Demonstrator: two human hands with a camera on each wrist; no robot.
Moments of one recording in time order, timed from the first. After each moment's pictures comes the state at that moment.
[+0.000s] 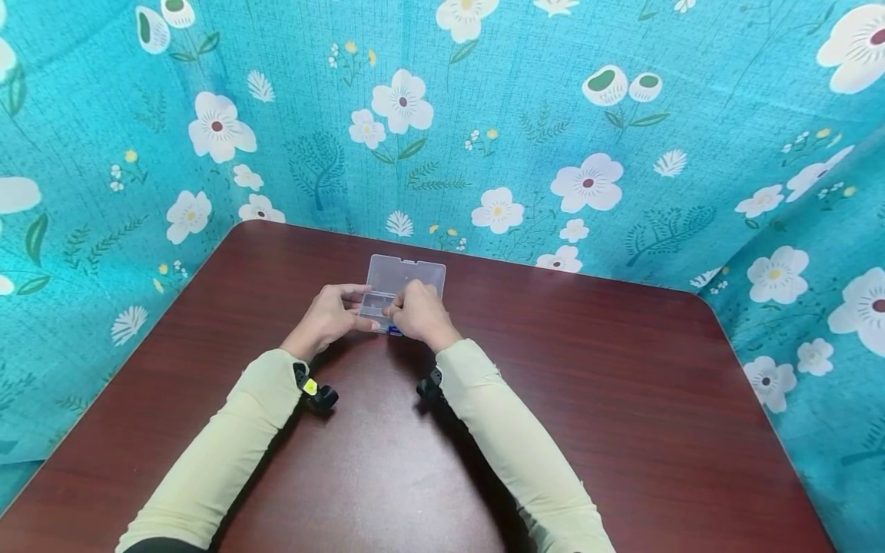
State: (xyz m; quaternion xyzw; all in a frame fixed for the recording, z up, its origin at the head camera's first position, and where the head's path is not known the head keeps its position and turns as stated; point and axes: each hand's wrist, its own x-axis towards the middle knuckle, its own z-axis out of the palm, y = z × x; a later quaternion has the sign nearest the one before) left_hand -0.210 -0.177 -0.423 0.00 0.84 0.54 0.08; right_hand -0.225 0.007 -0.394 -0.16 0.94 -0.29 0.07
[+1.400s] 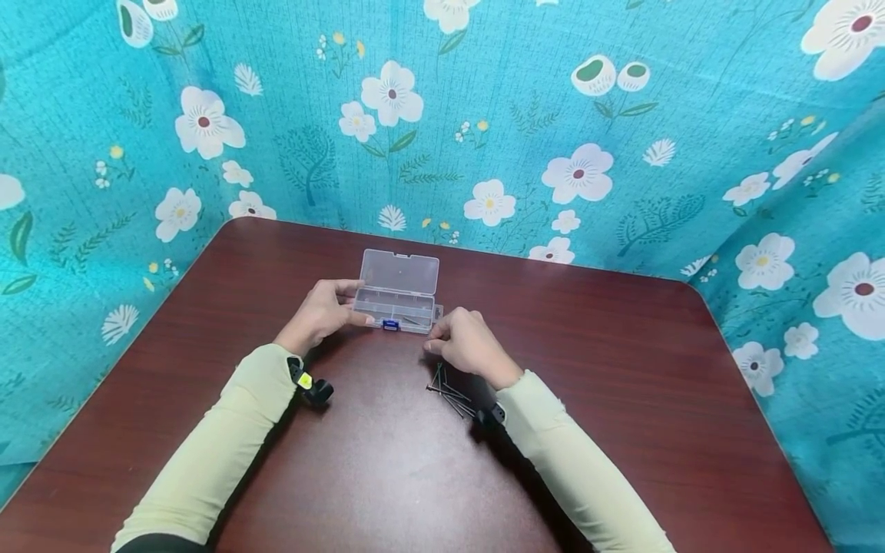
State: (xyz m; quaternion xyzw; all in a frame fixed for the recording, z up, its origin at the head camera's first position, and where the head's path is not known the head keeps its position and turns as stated) left_hand -0.212 -0.175 -0.425 0.00 0.84 0.53 0.09; right_hand -0.174 0.091 -0.393 -0.21 0.93 -0.29 0.08
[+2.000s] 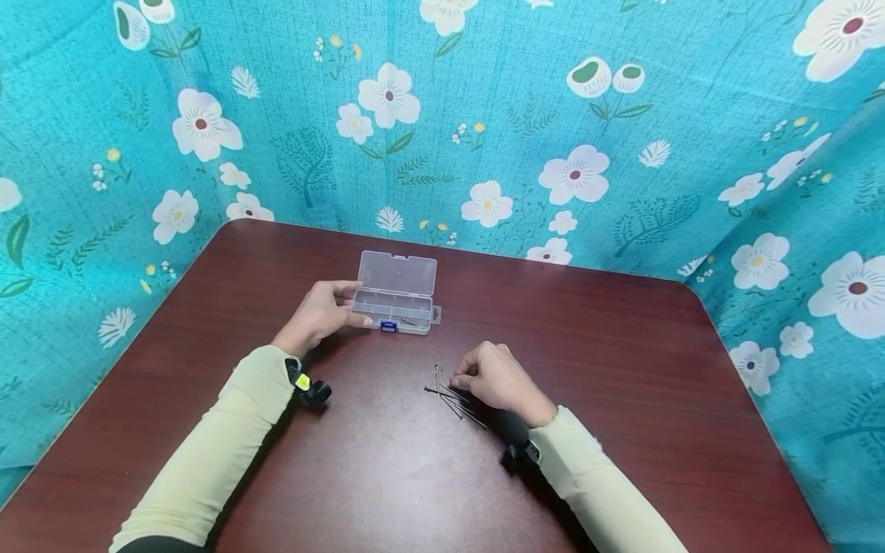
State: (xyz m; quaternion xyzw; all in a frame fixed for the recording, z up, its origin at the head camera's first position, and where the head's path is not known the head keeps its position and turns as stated) left_hand -0.212 -0.175 -0.424 -0.01 0.85 0.53 0.09; right_hand -0.135 0.136 -0.408 -0.21 0.93 -0.27 0.09
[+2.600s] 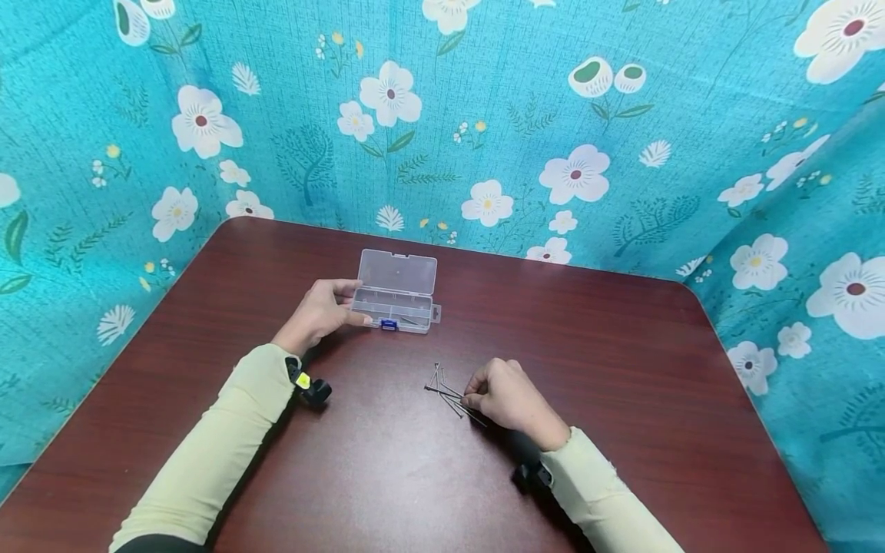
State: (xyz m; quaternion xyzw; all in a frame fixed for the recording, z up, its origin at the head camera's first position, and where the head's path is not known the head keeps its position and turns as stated) left_hand -0.212 -0.176 -0.424 0.00 0.84 0.53 0.09; right_hand -0.109 0.148 -0.413 -0.20 0.94 -0.26 0.08
